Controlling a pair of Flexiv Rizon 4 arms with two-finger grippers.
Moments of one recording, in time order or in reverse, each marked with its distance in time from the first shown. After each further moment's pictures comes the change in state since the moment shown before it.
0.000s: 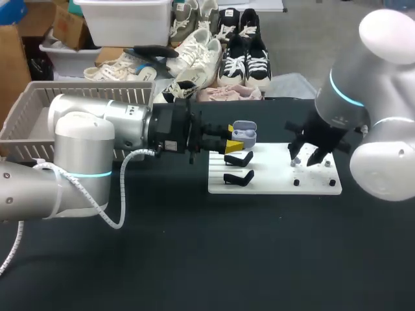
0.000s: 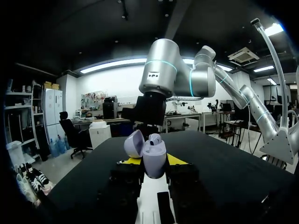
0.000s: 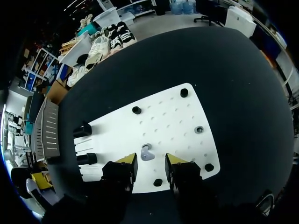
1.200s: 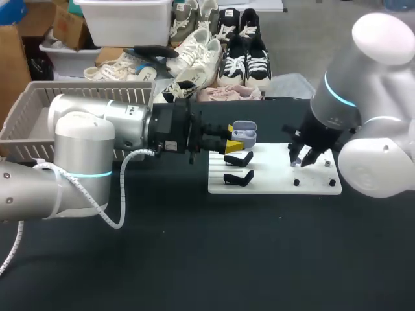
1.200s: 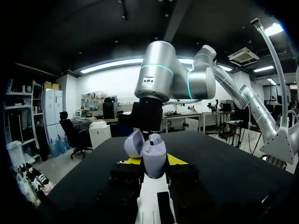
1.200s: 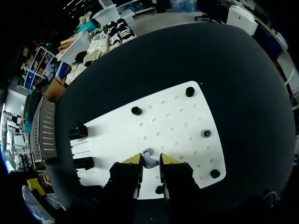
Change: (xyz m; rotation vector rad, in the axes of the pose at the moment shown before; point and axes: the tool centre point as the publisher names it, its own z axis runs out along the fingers) left arm 0.000 0.000 0.000 0.000 0.000 0.000; right arm -0.003 0.003 0.016 0.007 0.022 -0.005
